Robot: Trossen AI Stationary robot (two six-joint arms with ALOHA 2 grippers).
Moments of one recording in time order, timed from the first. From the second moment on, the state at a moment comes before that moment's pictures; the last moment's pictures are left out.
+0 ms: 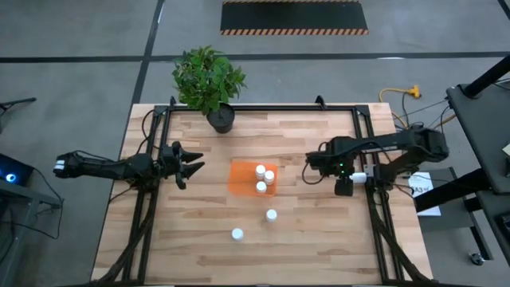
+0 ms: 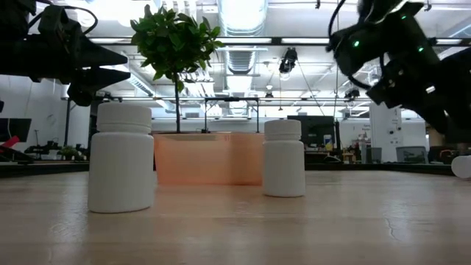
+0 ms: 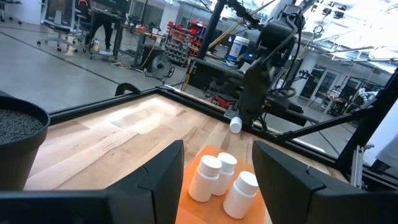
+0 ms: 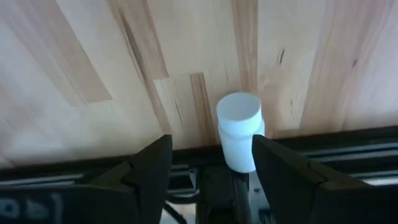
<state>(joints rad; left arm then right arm) -0.09 0.24 0.03 0.20 -0.37 -0.33 -0.10 1.44 0.90 -1.40 -0.06 0.10</state>
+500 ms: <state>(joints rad) -0.09 0.24 0.03 0.20 -0.37 -0.33 -0.15 1.68 0.98 -1.49 -0.02 -0.01</state>
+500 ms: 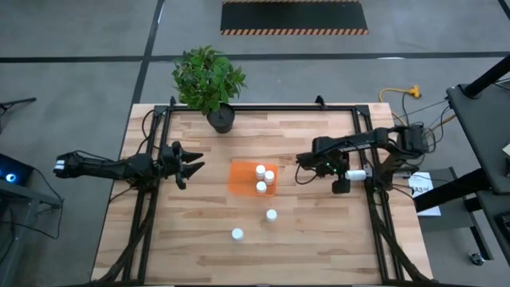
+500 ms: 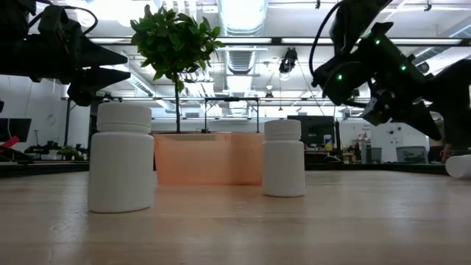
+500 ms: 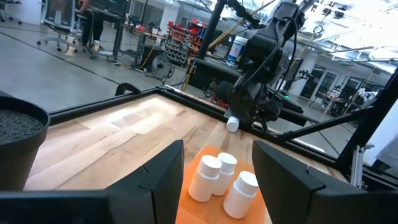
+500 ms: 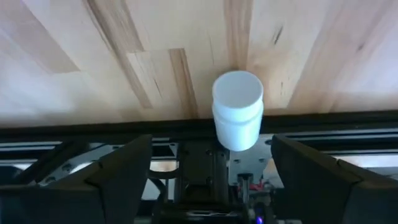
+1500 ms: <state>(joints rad) -0.09 0.24 0.03 0.20 -0.37 -0.33 -0.18 1.87 0.97 -1.46 0.08 -0.18</state>
